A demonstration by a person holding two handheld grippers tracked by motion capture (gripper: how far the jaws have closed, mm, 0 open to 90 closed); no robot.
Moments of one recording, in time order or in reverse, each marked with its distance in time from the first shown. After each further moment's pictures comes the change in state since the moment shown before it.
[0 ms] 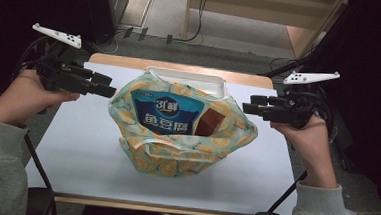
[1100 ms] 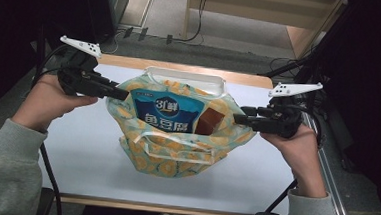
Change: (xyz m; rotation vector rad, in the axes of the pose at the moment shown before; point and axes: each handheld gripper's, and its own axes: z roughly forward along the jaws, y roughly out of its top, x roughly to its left) left arm 0.000 -0.002 0.034 0.037 0.045 0.035; right arm 0.017 -0.018 0.019 0.063 -0.016 -0.036
